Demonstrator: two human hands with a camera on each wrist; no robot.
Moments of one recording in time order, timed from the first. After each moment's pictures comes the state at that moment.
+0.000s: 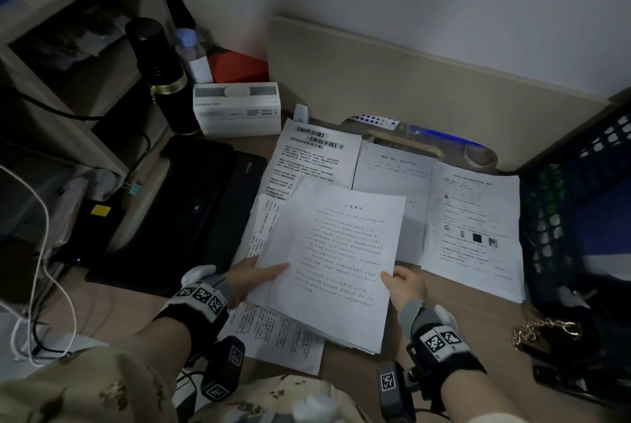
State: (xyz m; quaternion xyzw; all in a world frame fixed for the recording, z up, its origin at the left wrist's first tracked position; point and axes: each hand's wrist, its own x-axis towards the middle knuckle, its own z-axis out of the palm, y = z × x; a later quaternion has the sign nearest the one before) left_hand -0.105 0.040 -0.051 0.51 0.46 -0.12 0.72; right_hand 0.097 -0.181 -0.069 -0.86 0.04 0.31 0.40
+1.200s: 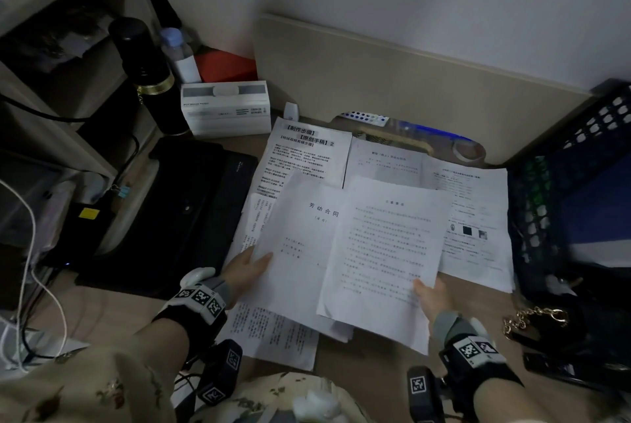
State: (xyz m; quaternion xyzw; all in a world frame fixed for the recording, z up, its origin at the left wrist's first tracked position) left_hand -0.101 0.033 -0.056 0.56 0.48 -0.02 0.67; right_hand 0.125 -0.238 -0.071 -0.84 0.11 0.31 0.43
